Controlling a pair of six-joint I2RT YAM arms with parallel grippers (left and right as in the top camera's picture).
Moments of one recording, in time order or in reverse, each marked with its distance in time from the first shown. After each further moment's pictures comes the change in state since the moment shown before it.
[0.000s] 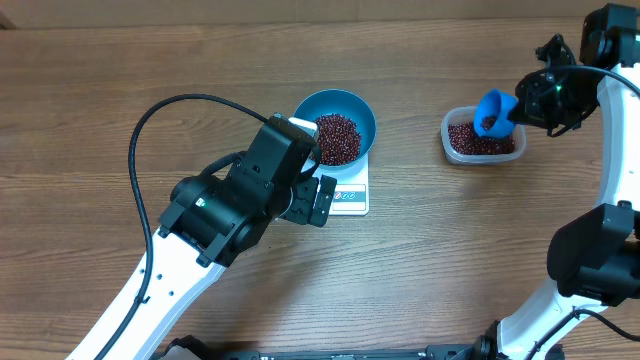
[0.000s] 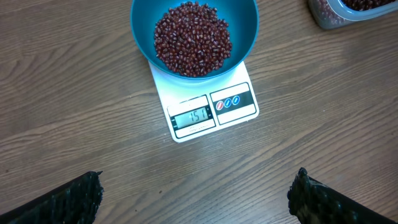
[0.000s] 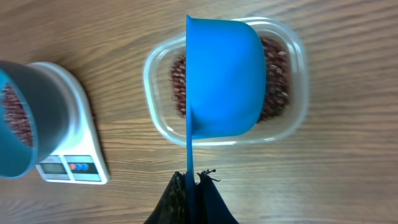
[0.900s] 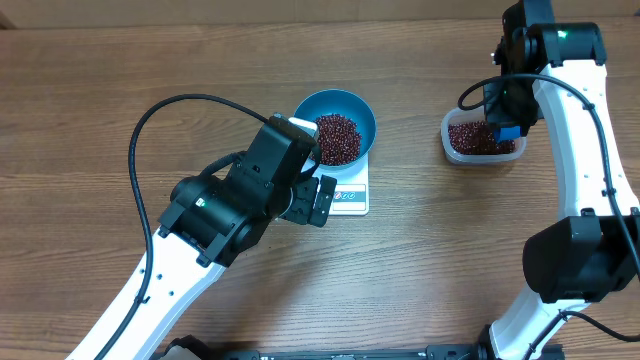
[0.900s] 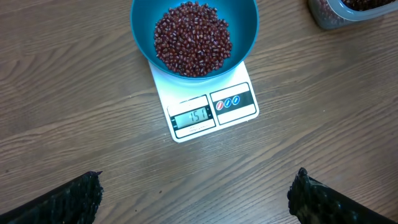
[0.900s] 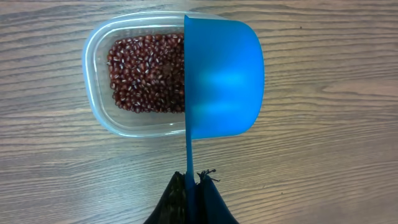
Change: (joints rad) left arm 0.000 0.000 0.000 0.000 0.000 0.000; right arm 0.253 -0.023 0.000 -0.028 0.505 0.058
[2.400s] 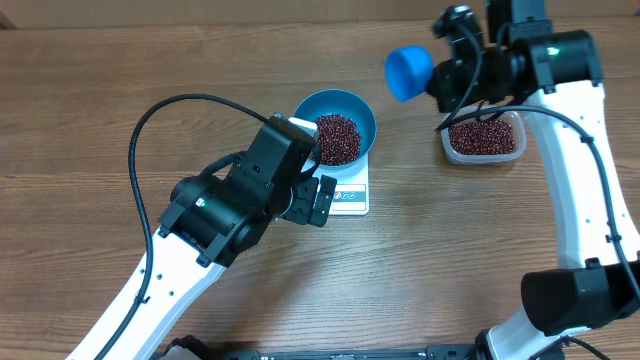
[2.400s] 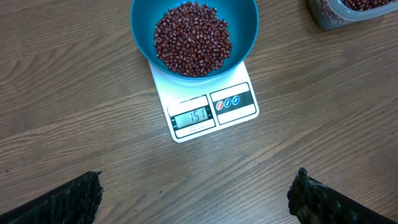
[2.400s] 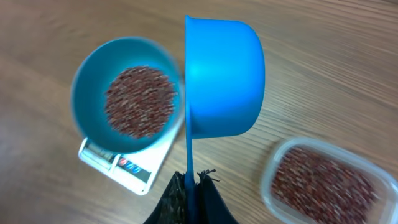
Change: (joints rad) left arm 0.000 0.000 0.000 0.000 0.000 0.000; right arm 0.162 -0.138 0.000 0.206 -0.523 -0.249
